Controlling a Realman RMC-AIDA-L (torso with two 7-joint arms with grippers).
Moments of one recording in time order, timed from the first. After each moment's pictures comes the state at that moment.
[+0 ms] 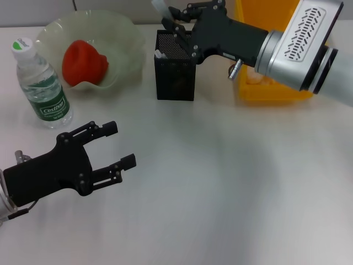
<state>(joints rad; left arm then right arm) -0.35 -2.06 0.60 0.38 1.85 1.72 -0.87 0.86 2.09 -1.04 -0.16 -1.19 -1.16 0.37</state>
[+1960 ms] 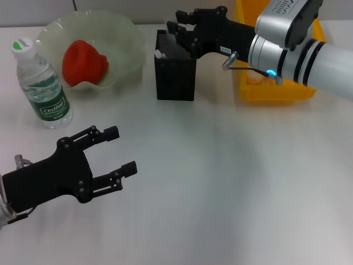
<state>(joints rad) -0.33 -2.06 0.61 0.38 1.85 1.74 -0.84 0.92 2.09 -1.05 -0.13 -1.19 -0.95 0.72</state>
